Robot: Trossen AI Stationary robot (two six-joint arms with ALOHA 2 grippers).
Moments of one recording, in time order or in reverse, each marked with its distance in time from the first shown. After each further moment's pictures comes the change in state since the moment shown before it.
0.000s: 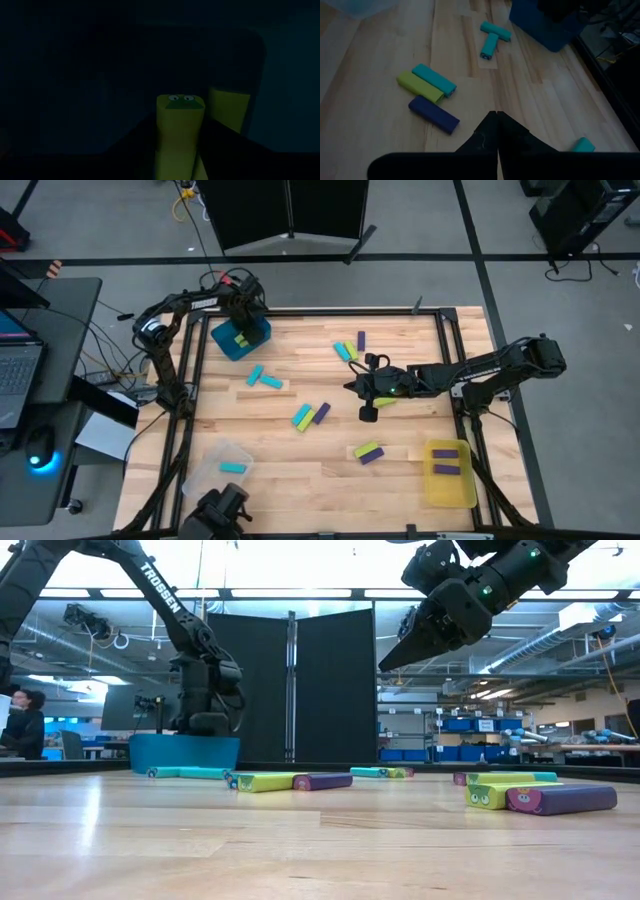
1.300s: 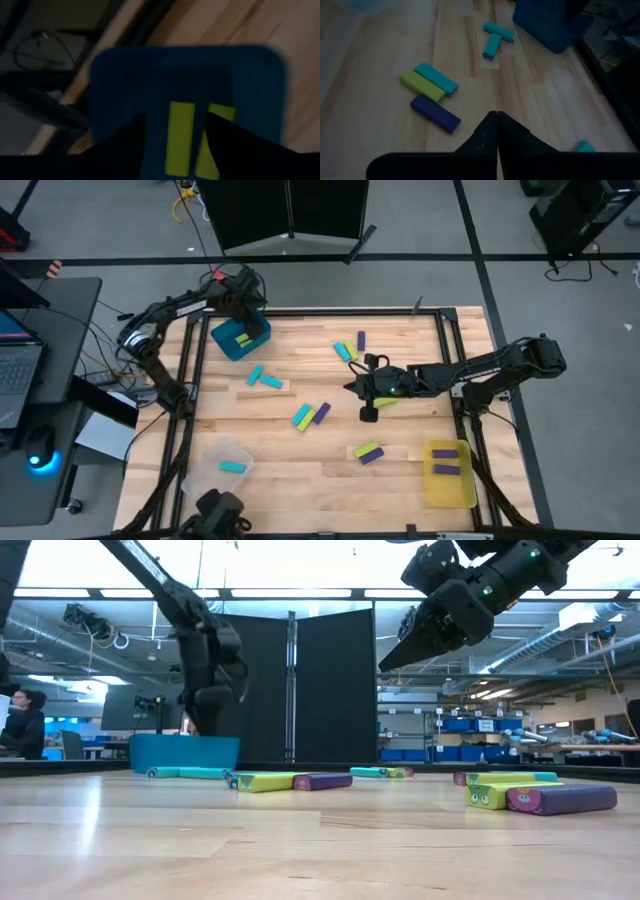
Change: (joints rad) left arm -0.044 -0.170 0.000 0.028 -0.038 0.026; right arm -0.004 0.000 0.000 0.001 -0.013 -0.023
